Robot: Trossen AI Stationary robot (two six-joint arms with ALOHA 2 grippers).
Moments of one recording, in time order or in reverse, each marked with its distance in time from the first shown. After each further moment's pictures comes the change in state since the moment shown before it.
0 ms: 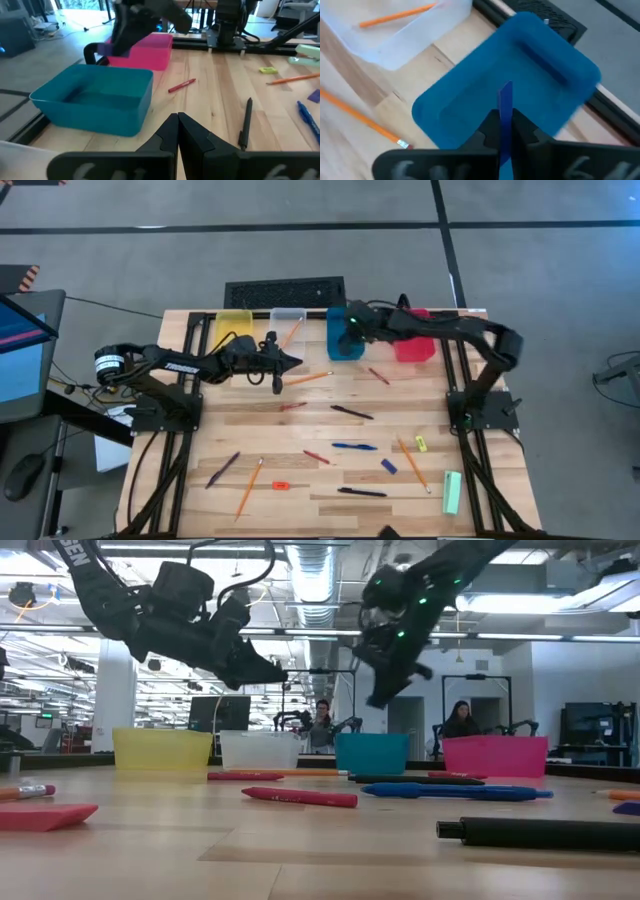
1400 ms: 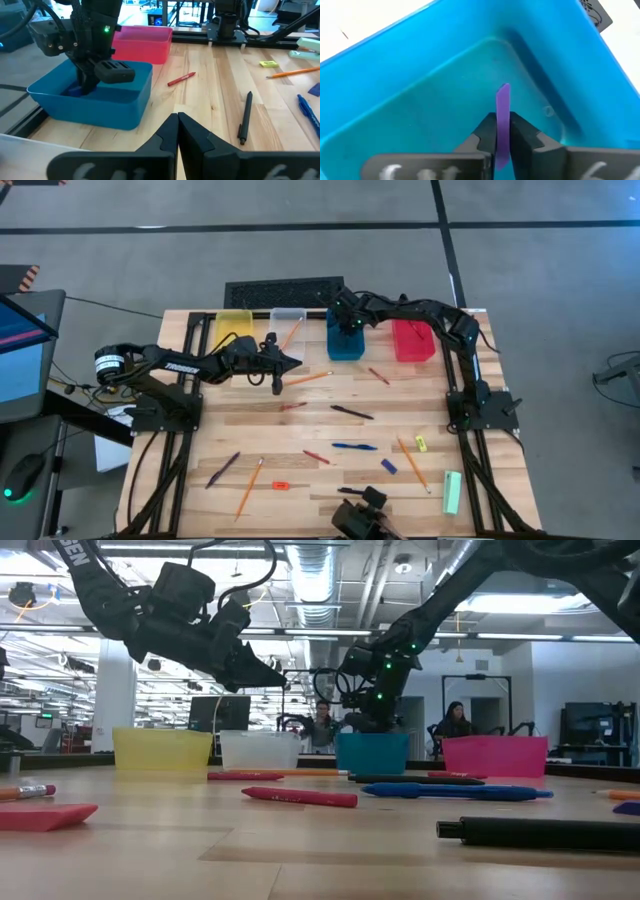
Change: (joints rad) left arm -0.001 0.000 0.000 -0.025 -0.004 0.004; right arm -0.180 0.375 0.227 -0.008 -0.132 -0.321
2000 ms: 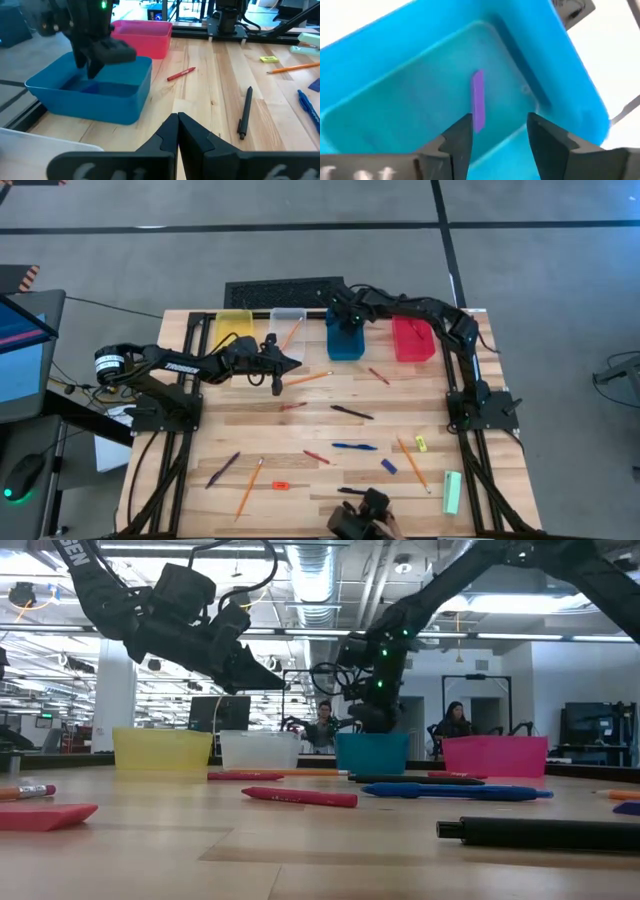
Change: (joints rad) left arm 0.000 0.000 0.000 -0.023 0.000 0.000; right arm 0.023 -0.001 0.146 -0.272 0.081 -0.011
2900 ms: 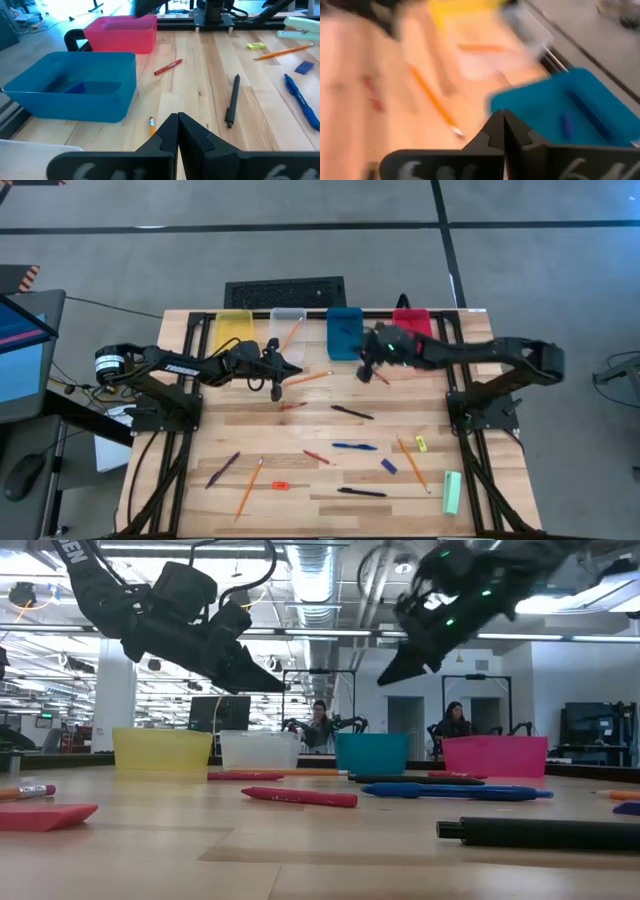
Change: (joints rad) left arm -0.049 0.000 0.000 -0.034 0.000 0.056; right arm 0.292 -0.759 -0.921 0.874 -0.081 0.079
